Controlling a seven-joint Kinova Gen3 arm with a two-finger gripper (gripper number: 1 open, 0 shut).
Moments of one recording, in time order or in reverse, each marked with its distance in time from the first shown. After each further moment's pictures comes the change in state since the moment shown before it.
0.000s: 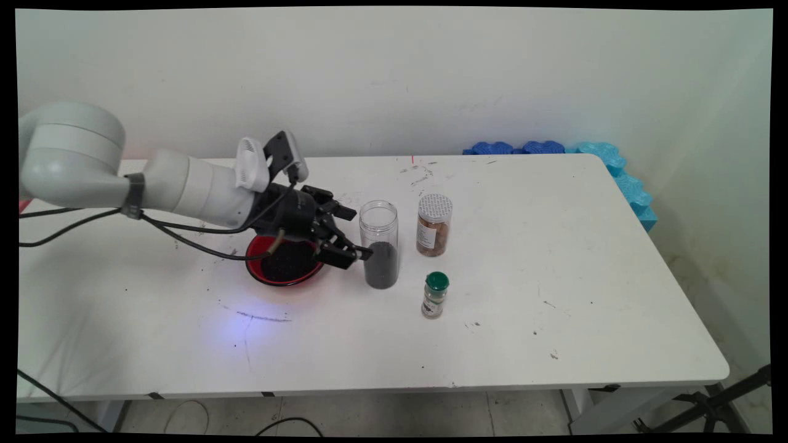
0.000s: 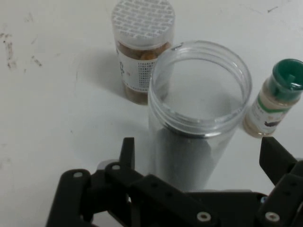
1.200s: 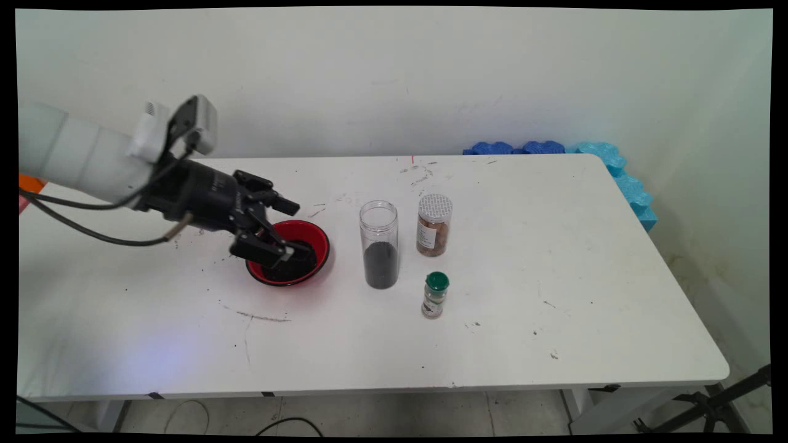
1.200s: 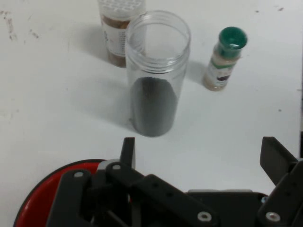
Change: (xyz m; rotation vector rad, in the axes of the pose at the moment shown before) arm 0.001 0.000 -0.109 -0.051 -0.058 -0.001
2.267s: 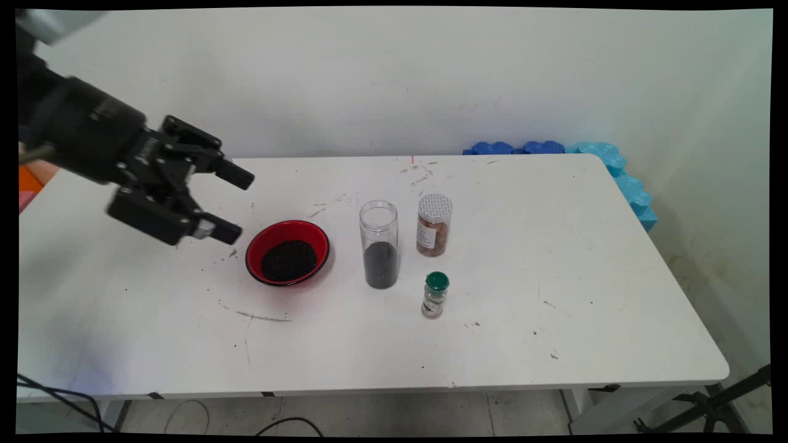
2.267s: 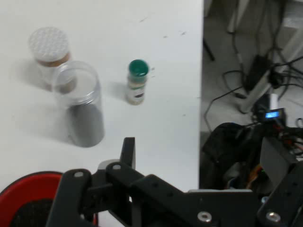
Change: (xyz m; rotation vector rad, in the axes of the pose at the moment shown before) arm 0.062 0.025 -0.119 -0.171 -0.006 0.055
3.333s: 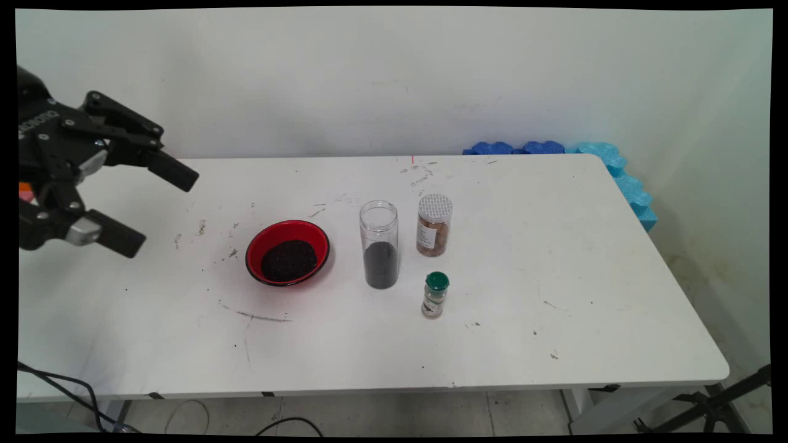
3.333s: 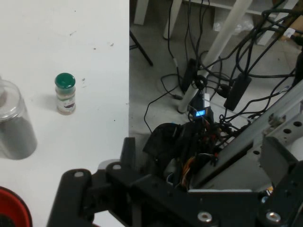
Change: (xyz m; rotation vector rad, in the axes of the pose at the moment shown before) arm 0.021 0.031 -0.064 -0.174 0.010 0.020
